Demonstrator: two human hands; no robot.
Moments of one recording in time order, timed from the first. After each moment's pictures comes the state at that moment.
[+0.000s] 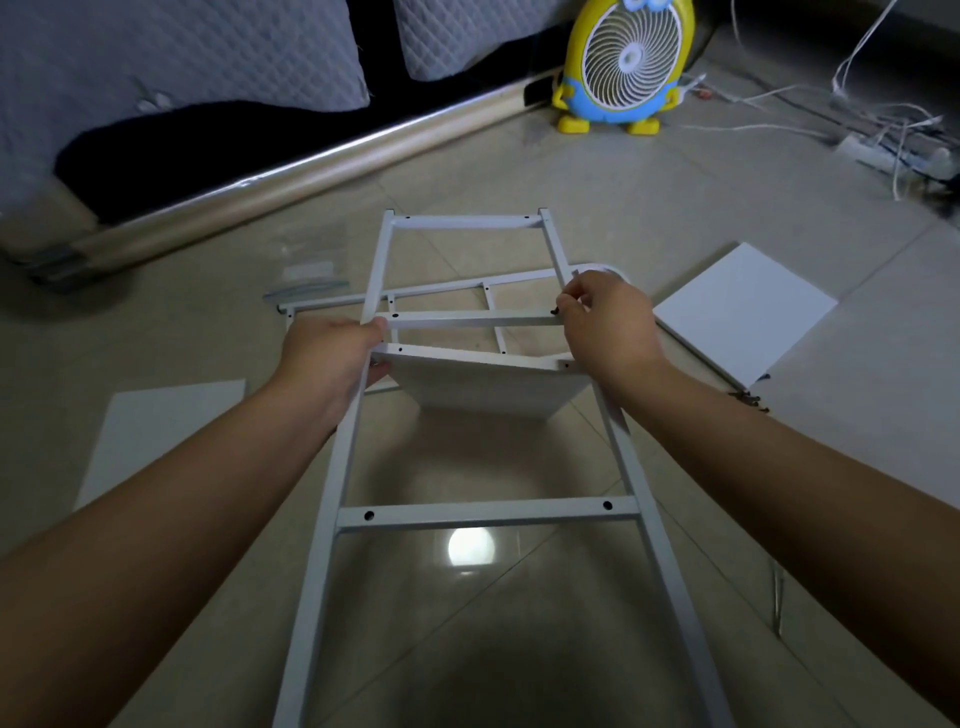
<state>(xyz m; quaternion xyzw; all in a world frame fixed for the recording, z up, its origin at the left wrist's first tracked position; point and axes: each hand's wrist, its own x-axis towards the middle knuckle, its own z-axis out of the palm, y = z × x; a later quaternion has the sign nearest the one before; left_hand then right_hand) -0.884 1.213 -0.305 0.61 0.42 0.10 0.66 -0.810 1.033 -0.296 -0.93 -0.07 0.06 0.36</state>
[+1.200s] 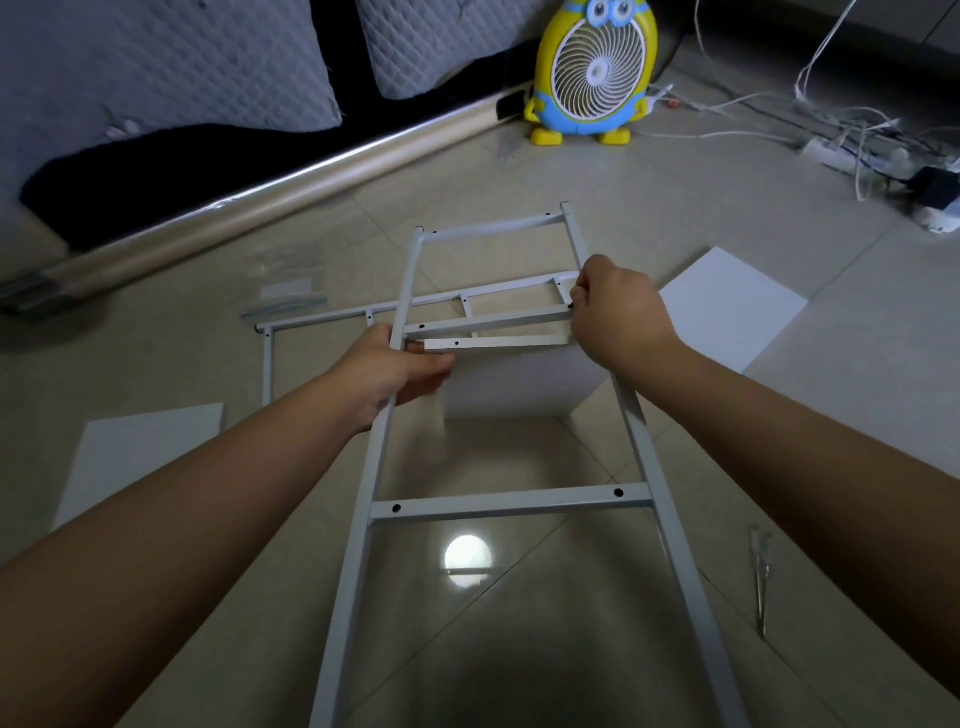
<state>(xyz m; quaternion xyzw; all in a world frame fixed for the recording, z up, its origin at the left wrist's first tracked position) -0.853 1.190 -0.329 0.64 0.28 -0.08 0.71 -0.785 1.004 -0.284 -0.97 -0.13 0.04 0.20</state>
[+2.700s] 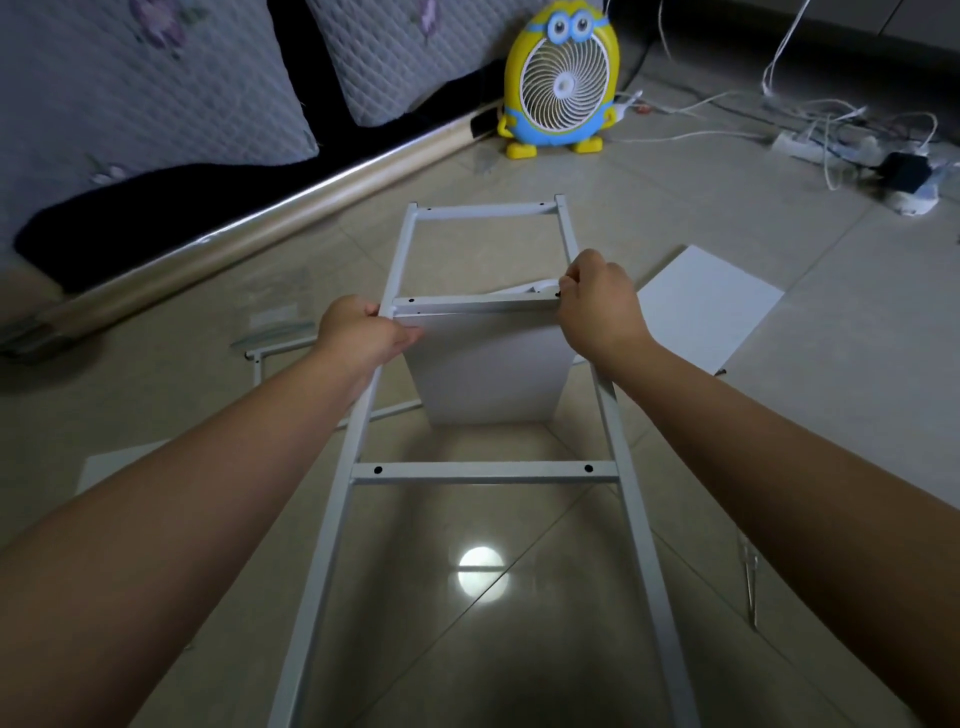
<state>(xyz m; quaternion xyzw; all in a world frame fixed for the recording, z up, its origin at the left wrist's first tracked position) -0.824 1.176 -0.299 0.74 0.32 0.02 0.59 -0.770 0.987 -0.290 -0.93 -0.06 0.03 0.35</state>
